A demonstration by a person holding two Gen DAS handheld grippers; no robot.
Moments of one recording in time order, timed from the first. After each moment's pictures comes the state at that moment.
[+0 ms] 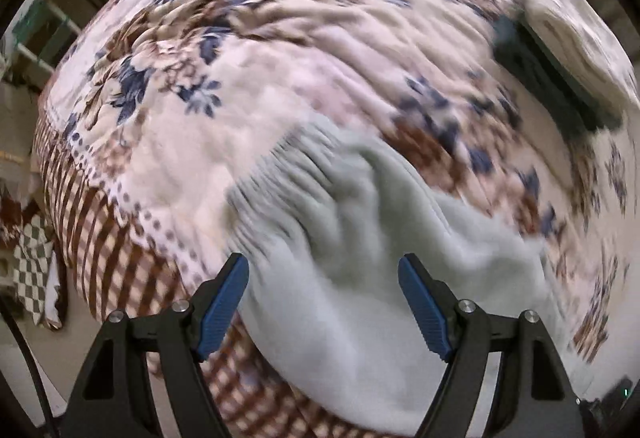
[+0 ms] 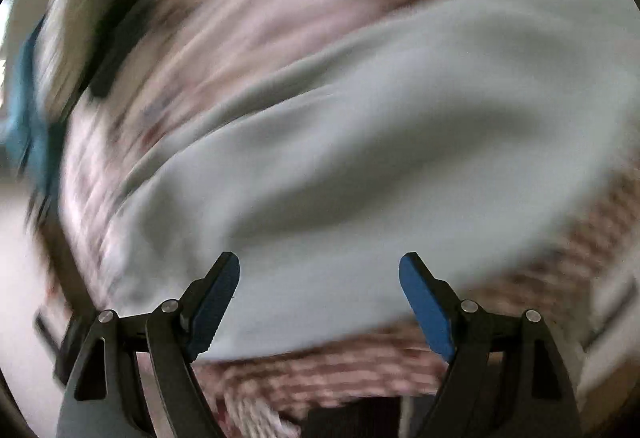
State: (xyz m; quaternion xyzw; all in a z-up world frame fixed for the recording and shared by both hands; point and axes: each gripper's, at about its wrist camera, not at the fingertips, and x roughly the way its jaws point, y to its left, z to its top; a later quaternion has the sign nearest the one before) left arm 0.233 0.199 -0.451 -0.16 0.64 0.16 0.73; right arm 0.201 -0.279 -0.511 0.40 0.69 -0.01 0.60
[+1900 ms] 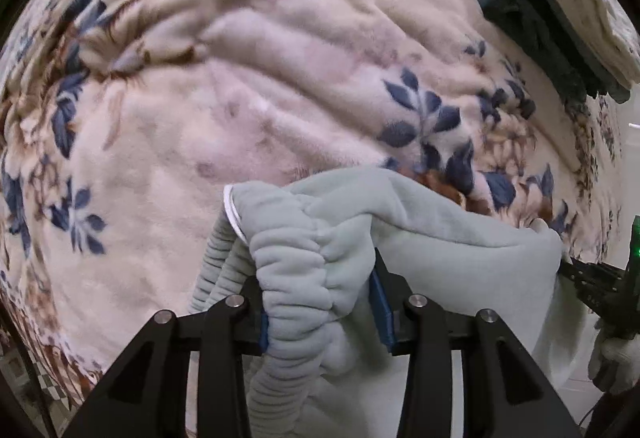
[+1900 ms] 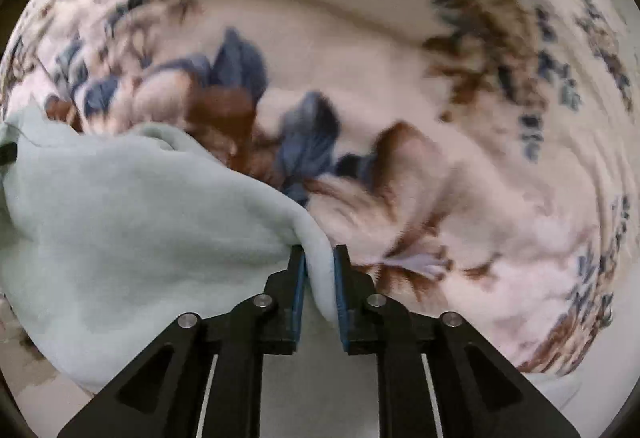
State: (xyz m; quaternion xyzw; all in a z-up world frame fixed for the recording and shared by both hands) left arm 0.347 0.226 -0.546 -0.12 0.71 0.01 0.69; right arm 0.412 -0.143 -0.582 -0.06 0.75 0.08 0.66
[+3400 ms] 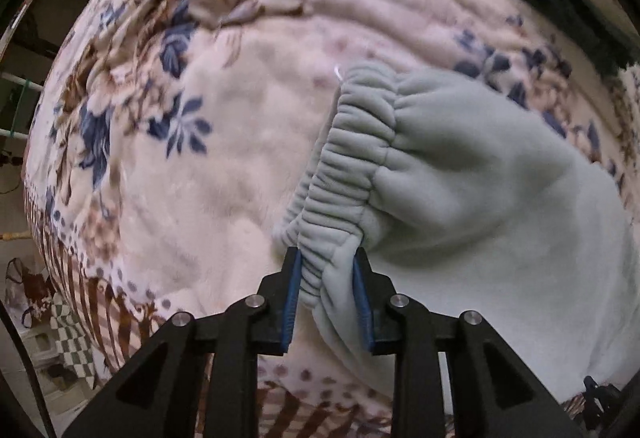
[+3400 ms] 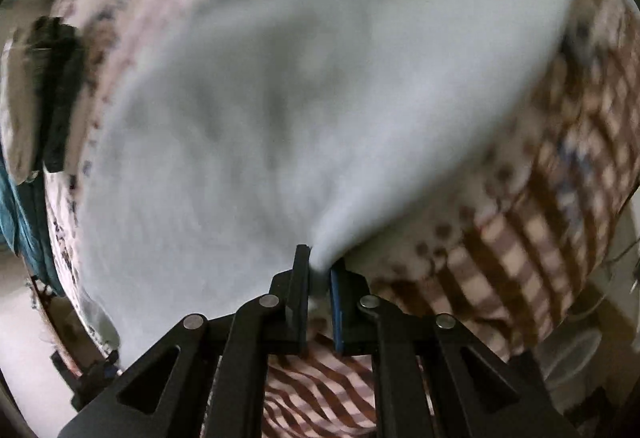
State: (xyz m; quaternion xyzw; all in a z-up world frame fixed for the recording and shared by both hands) left arm 0.261 0.237 -0.525 -0.05 0.70 0.11 0.71; right arm 0.056 -0.319 -0.569 0.48 0.63 -0.22 0.57
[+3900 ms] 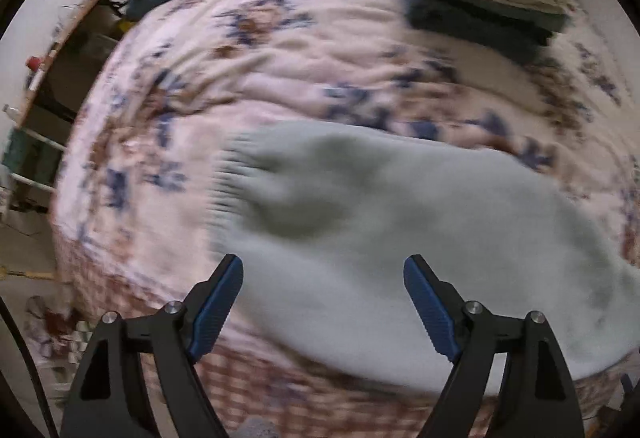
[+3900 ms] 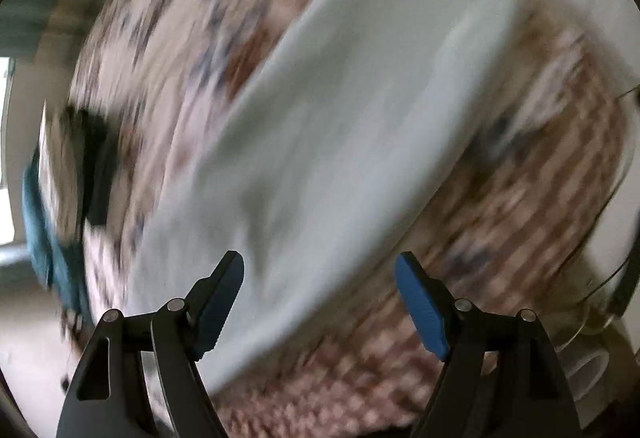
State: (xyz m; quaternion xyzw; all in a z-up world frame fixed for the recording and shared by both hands) left arm 0.239 0.085 -0.438 0.02 0.62 0.09 0.78; right arm -0.003 -0.469 -0.471 0.49 0.50 -0.31 0.64
